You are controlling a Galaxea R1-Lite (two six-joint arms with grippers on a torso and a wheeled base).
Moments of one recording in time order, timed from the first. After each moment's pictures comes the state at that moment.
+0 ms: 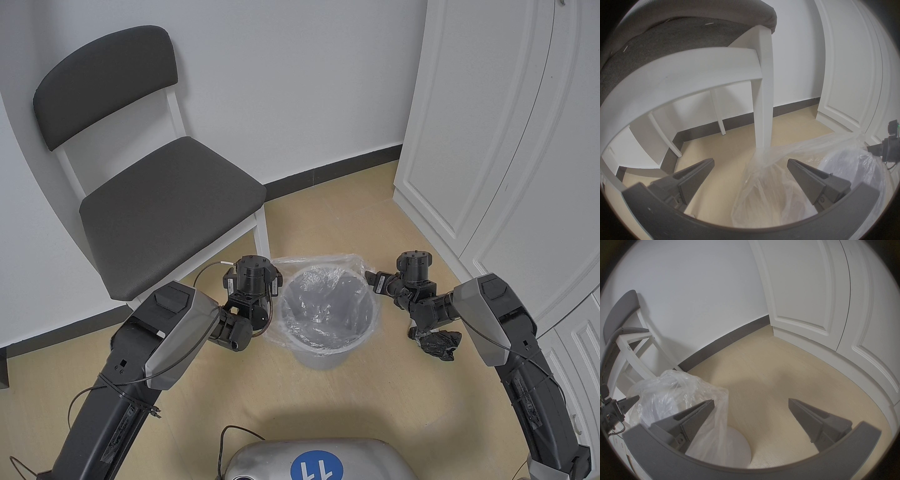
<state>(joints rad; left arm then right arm) -0.43 2.83 -1.86 -0.76 0.52 -0.07 0.25 2.88 -2.00 -0.56 -0.13 0.33</state>
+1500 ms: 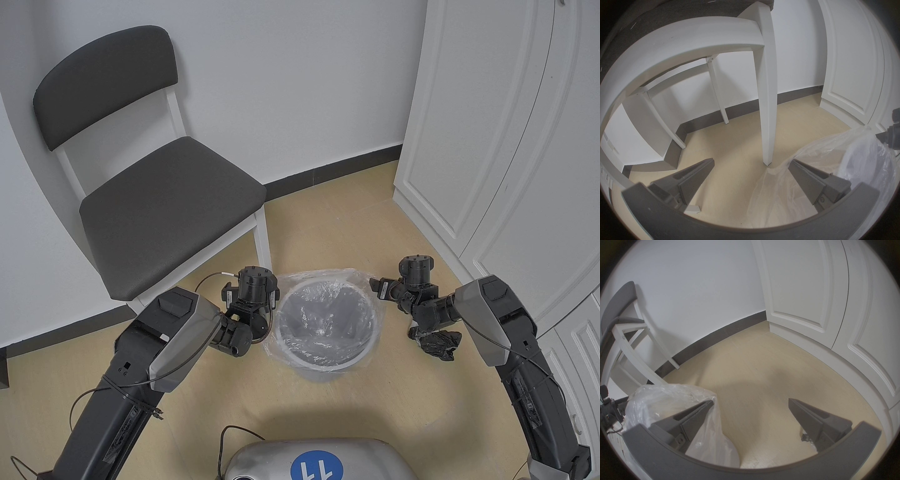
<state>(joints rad) -0.43 2.86 -1.86 -0.68 0.54 -0.09 0.24 2.90 -2.00 -0.52 -0.15 0.28</state>
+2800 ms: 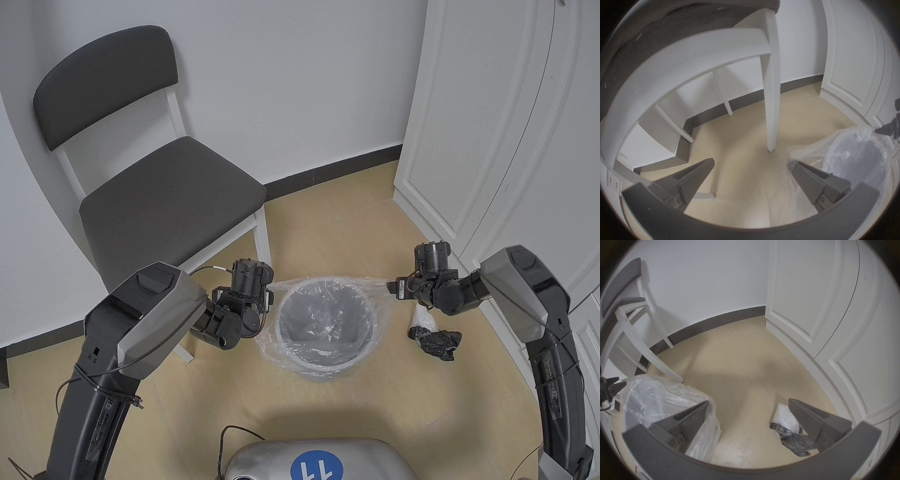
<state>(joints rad) -0.44 2.66 -1.61 -0.55 0.54 -0.13 0.21 2.65 -1.71 -0.40 -0.19 0.11</state>
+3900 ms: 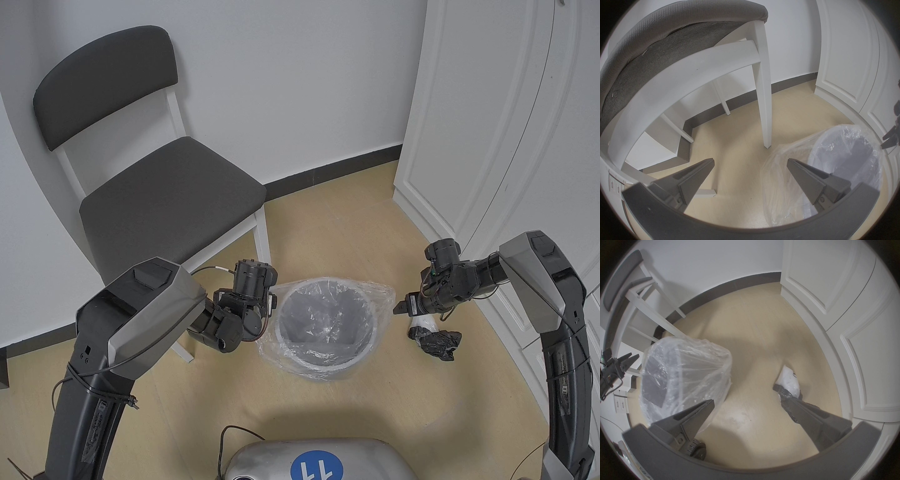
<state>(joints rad) -0.46 2.60 -1.52 -0.55 0.54 -0.13 0.17 2.55 -1.70 0.03 0.01 0.04</state>
